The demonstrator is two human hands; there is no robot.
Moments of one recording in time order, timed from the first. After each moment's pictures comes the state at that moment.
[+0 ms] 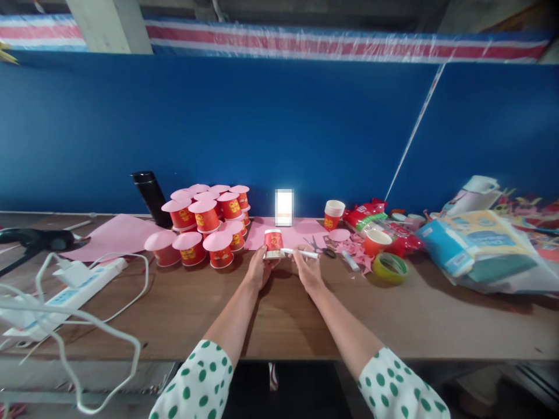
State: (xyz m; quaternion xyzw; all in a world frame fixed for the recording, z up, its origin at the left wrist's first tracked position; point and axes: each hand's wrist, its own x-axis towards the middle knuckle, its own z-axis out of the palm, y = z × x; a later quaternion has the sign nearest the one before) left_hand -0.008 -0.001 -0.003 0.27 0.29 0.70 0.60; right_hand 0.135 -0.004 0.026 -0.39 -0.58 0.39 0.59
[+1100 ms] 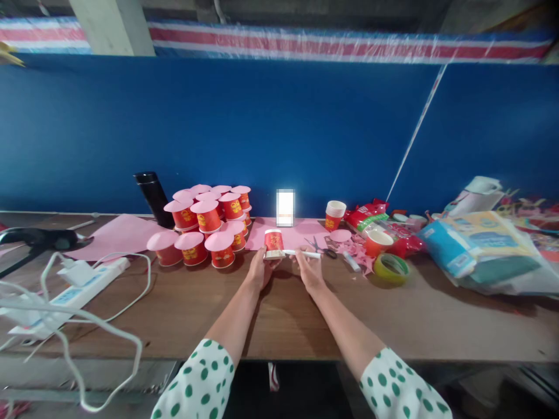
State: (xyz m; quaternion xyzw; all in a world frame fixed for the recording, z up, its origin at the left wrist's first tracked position) left_hand -0.008 -0.001 -0.001 0.24 0.28 0.70 0.61; right_hand 0.134 -0.005 0.028 -0.40 -0.57 0.40 0.59
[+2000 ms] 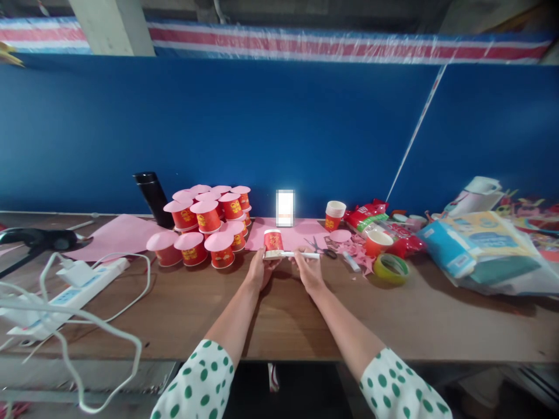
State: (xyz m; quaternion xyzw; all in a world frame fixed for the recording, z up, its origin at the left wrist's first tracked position) left_hand -0.007 -0.004 0.003 0.22 0.29 0.70 0.61; right_hand 0.134 -0.006 0.027 -0.38 -0.58 0.42 0.58
